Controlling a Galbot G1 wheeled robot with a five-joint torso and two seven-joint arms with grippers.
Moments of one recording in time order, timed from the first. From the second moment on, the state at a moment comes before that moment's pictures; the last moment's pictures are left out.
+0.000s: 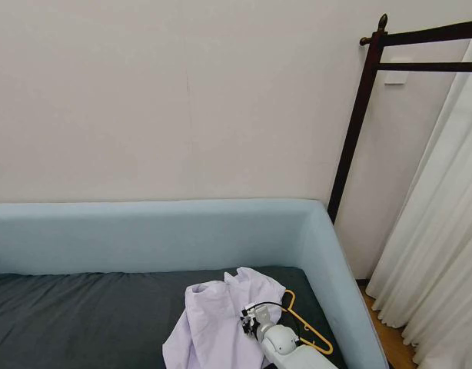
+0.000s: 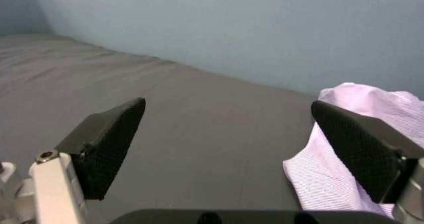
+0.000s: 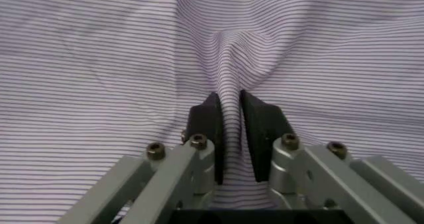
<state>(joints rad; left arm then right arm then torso) 1.82 -1.37 -0.55 -1.85 -0.33 -0.38 -0.30 -0.60 1.42 -0.23 0.84 0.42 -0.27 0.05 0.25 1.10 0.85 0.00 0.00</state>
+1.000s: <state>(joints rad) 1.80 -1.37 -0.55 -1.86 -0.34 -0.38 -0.29 -0.33 1.22 -0.28 1.34 0.57 -0.26 0.16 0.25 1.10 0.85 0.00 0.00</state>
